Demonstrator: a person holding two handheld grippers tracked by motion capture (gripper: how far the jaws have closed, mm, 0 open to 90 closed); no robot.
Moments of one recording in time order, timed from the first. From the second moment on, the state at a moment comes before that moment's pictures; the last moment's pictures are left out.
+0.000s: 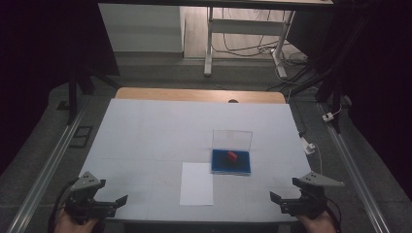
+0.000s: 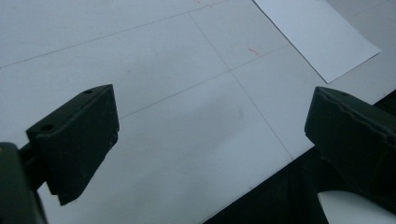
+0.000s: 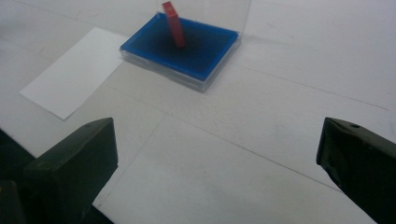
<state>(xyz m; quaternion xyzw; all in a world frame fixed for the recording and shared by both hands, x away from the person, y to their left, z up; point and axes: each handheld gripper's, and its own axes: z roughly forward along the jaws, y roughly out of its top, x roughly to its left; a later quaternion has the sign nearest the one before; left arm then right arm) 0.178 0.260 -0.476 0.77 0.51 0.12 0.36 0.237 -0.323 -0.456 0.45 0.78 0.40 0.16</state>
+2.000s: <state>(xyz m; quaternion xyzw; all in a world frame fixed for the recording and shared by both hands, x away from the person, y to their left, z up) 0.176 0.251 -0.477 0.79 0.49 0.14 0.33 0.251 -0.291 -0.454 0.37 0.83 0.39 0.13</state>
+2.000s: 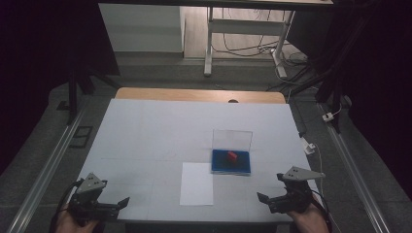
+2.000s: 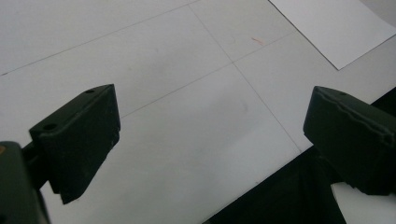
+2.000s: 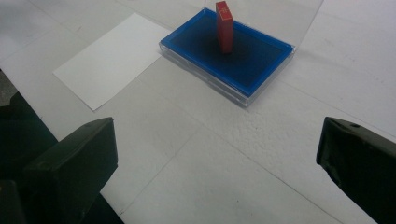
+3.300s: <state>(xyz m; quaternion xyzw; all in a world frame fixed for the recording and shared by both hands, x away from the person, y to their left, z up) 0.179 0.251 -0.477 0.79 0.49 0.14 0.33 0.309 -0.232 -0.462 0.34 0.85 0.38 0.11</state>
